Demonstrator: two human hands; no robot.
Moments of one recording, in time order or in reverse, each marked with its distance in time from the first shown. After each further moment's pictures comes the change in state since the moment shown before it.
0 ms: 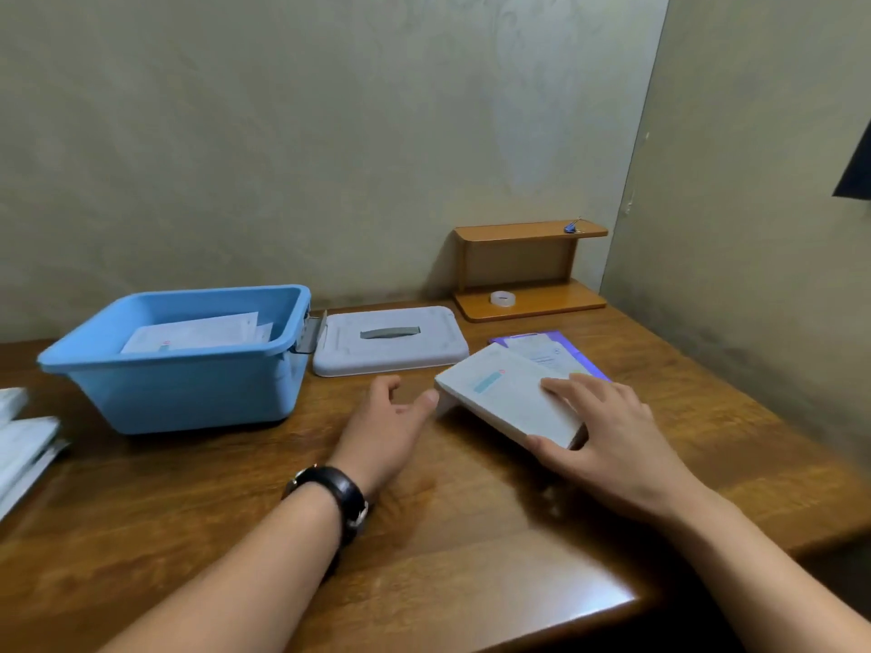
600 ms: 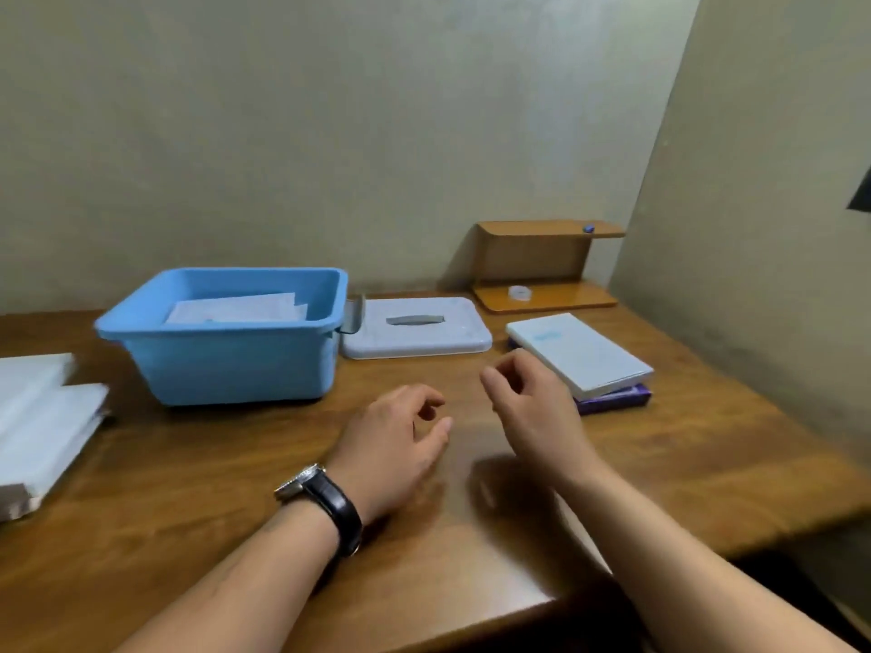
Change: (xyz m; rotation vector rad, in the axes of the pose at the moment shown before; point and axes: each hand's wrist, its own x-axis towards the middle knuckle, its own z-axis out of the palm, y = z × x) left_hand -0.034 -0.041 -0.052 0.495 0.023 0.565; right_hand 0.010 -0.140 0.031 0.567 0.168 0.095
